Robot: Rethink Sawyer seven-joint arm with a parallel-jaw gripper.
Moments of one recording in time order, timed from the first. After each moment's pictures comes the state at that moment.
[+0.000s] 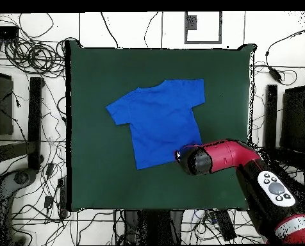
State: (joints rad) arm -0.74 -0.49 0.47 1.75 -0.89 0.58 1.66
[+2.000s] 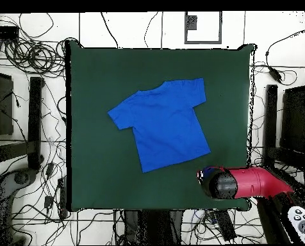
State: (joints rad) arm -0.77 -0.67 0.30 1.86 -0.80 0.60 1.66
